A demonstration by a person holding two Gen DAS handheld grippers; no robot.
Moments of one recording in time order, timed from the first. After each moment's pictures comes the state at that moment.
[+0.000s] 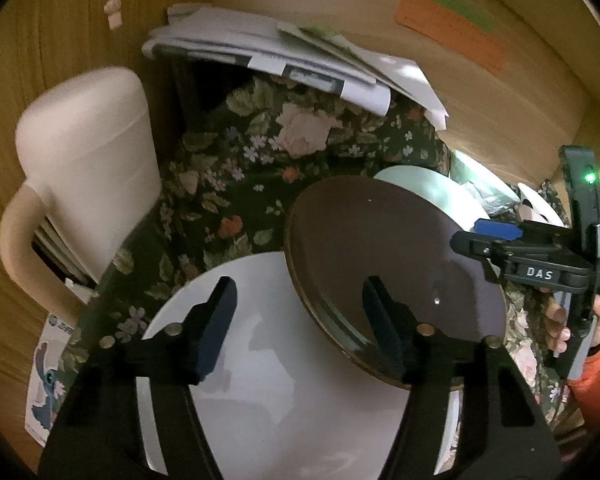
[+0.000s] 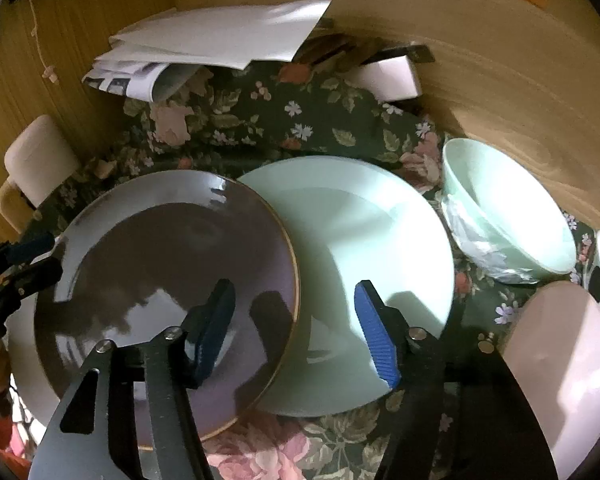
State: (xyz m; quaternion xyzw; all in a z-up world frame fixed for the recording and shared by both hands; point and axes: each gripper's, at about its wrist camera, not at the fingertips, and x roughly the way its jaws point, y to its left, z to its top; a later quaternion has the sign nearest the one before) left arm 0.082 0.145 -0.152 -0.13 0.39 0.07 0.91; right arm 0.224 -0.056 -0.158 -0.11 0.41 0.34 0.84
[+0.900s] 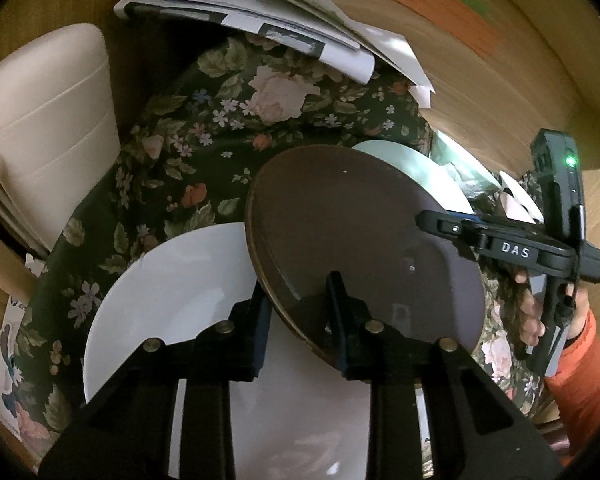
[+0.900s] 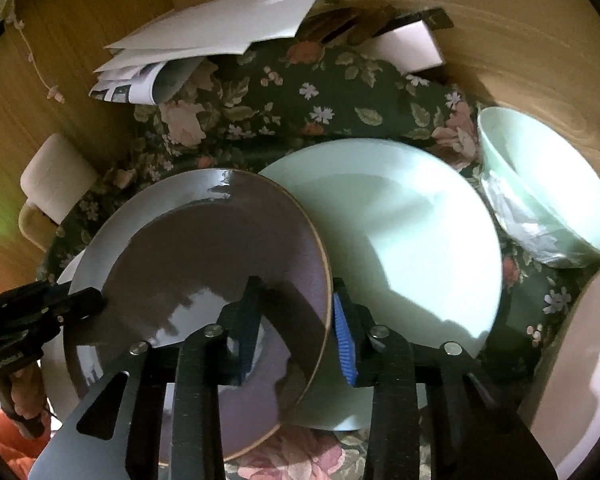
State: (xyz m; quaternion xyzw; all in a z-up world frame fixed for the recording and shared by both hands) left arm 0.092 0.140 -0.159 -0.17 0.43 0.03 0.89; right arm 0.235 -0.051 -0.156 -0.05 0.45 0.38 0.81
